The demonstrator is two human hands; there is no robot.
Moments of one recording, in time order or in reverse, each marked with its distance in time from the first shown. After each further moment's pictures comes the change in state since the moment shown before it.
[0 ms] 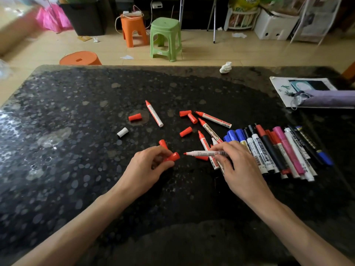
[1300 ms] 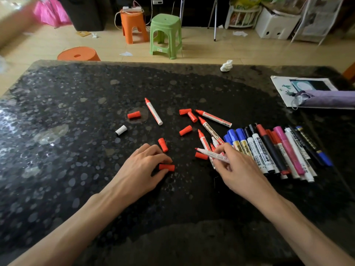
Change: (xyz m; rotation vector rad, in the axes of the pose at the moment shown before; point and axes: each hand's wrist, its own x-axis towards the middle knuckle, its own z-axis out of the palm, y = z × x) left_hand -0.006 -0.010 -0.006 0.400 -0.055 0.269; right_hand 0.007 -0.009 -0.011 -0.124 -0.268 0.165
